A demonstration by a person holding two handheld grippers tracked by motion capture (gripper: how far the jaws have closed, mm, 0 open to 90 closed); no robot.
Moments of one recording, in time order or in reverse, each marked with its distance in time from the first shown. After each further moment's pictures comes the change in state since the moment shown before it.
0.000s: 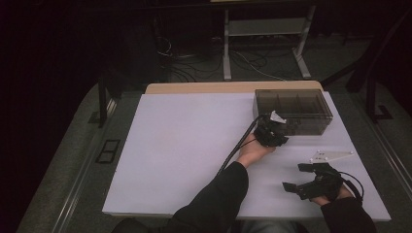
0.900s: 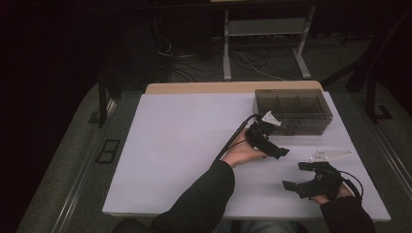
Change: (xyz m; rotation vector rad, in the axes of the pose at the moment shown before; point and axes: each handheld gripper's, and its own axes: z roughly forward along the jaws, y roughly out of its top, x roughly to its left) left arm -0.020 0.005 -0.063 0.027 -0.084 0.081; right arm -0.001 0.002 0.001 -0.009 -0.013 -0.004
